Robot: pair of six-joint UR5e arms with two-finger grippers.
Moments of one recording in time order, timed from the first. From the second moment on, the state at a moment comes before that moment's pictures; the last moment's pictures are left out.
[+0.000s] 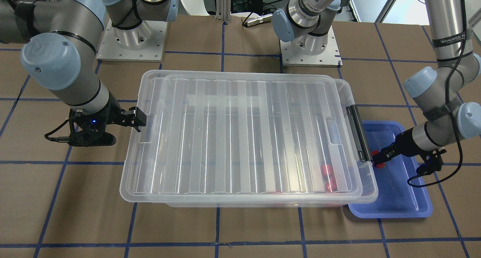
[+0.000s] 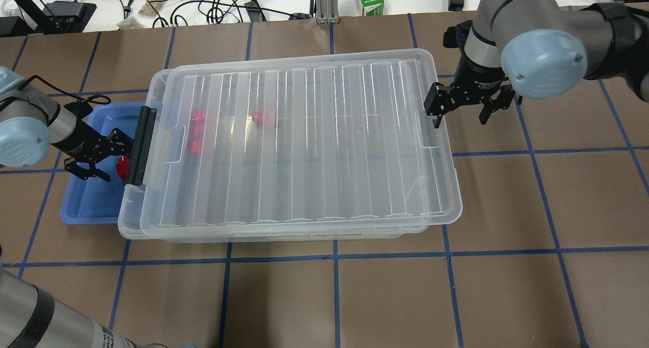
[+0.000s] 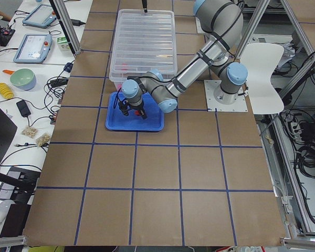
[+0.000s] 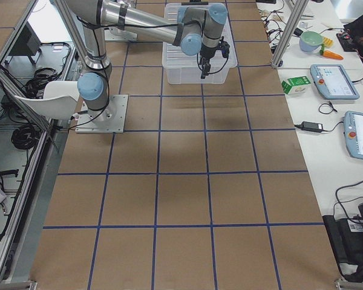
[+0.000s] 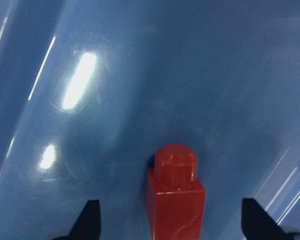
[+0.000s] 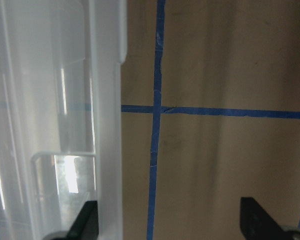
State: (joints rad) left arm -1.01 -2.02 -1.81 -1.09 1.45 0.06; right arm 1.53 -1.36 1.67 -1.76 -1.57 -0.09
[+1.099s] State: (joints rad) left arm -1.02 -1.96 -1.66 -1.22 1.46 0.08; right arm 1.40 -1.36 1.66 -1.76 -1.57 -0.20
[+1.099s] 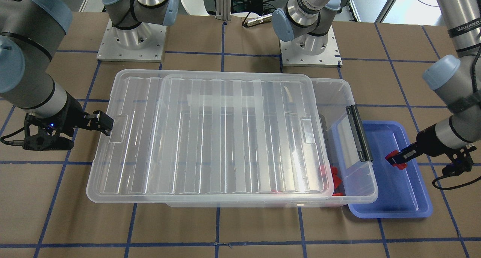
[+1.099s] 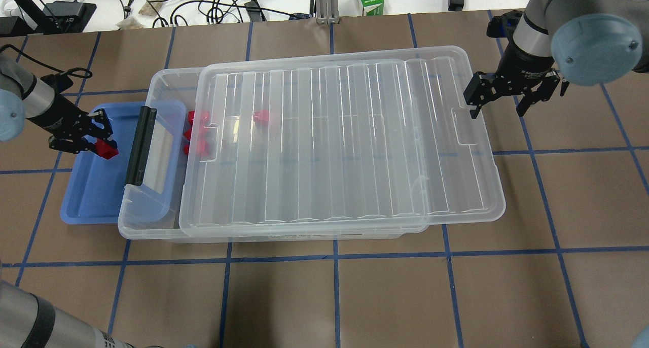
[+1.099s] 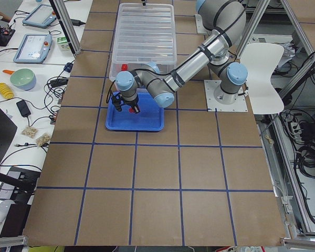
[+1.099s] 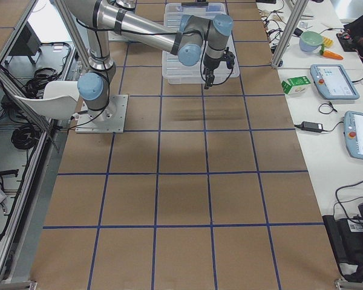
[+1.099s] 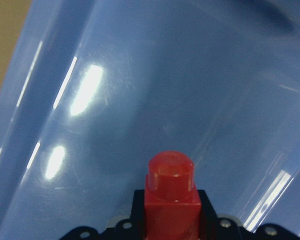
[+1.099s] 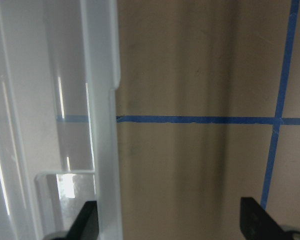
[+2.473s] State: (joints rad) left arm -1.42 -1.81 -1.58 -1.48 1.56 0.10; right arm 1.29 -1.36 1.65 -1.76 -1.60 -0.38
